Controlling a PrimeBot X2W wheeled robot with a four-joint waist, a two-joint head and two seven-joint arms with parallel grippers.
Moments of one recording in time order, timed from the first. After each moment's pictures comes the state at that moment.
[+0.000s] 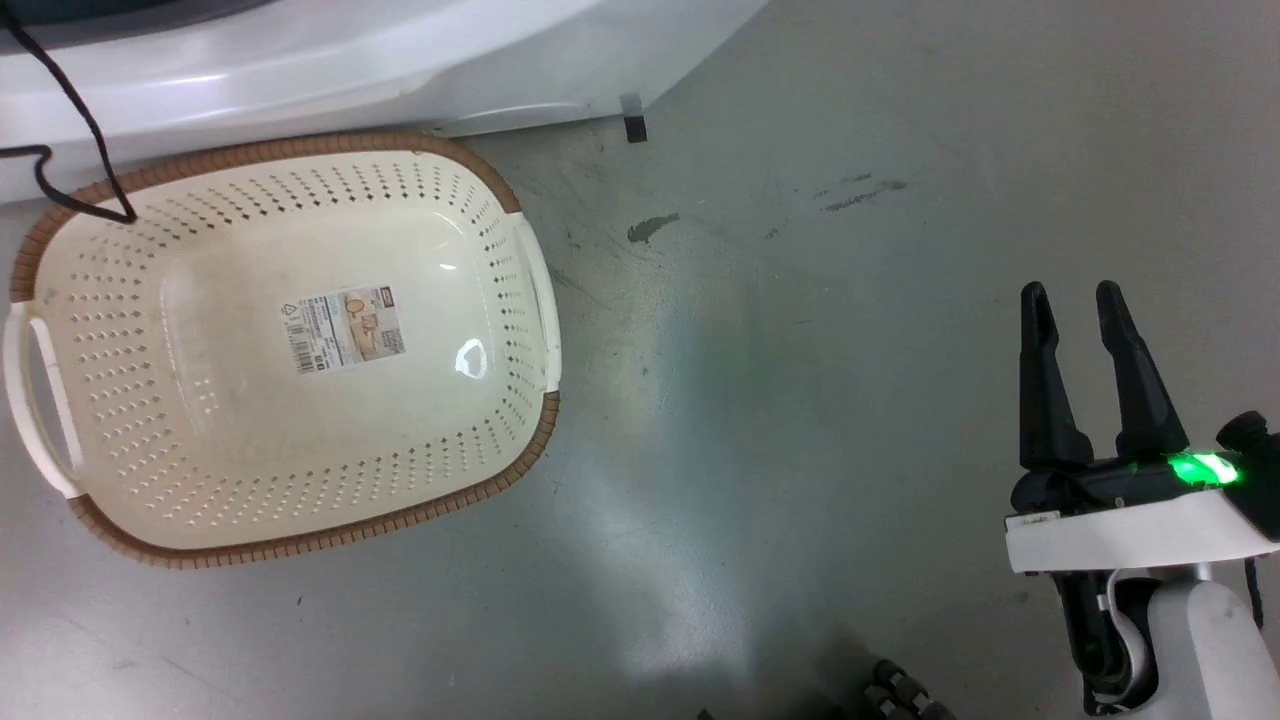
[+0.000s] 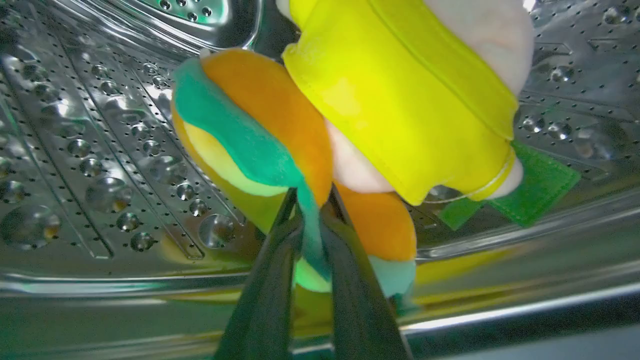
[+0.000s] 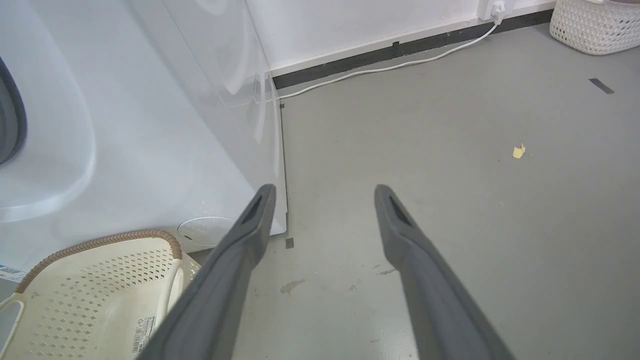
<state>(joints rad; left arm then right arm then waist) -1.52 0.44 -0.16 1.09 -0.09 -0.09 0.09 -0.24 -0.05 0.01 0.02 0.40 0.13 -0.26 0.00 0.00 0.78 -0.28</state>
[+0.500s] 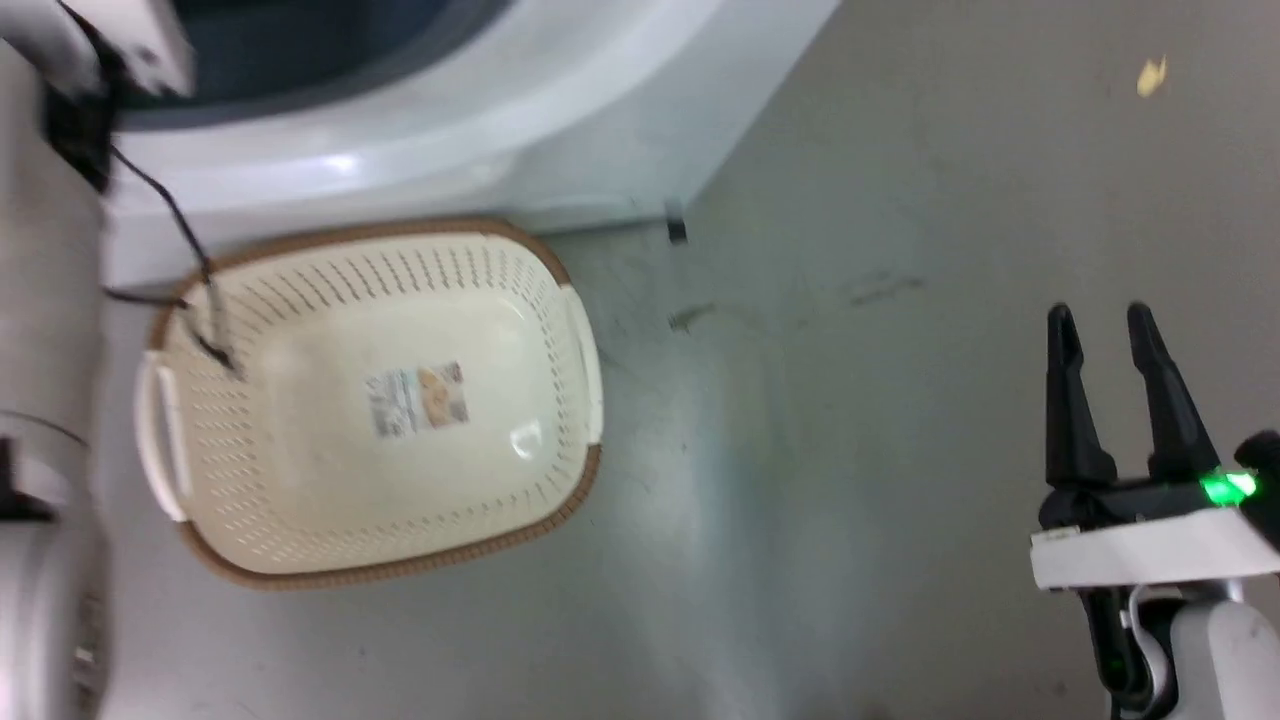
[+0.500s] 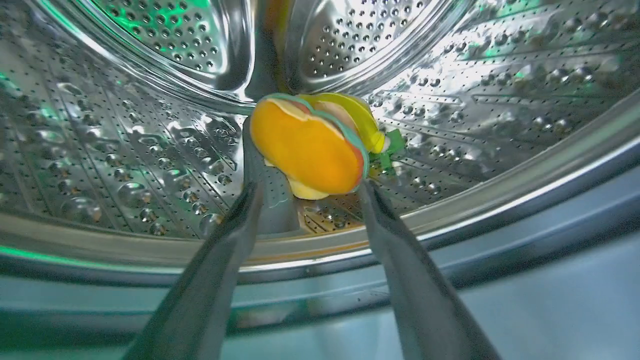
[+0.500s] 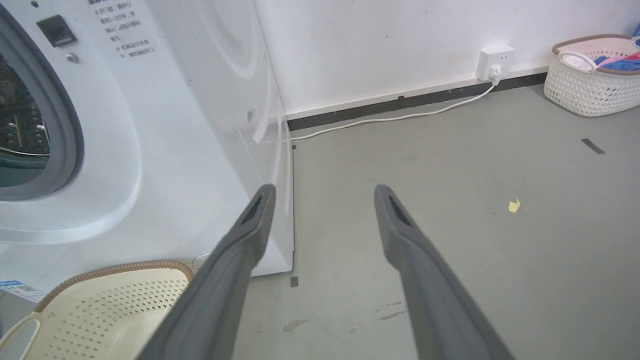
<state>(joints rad) -1.40 0.36 -0.16 1.21 -0.16 -0.11 -0.10 -0.22 -0.05 -0.05 0.04 0.32 0.13 -0.26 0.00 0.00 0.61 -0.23</state>
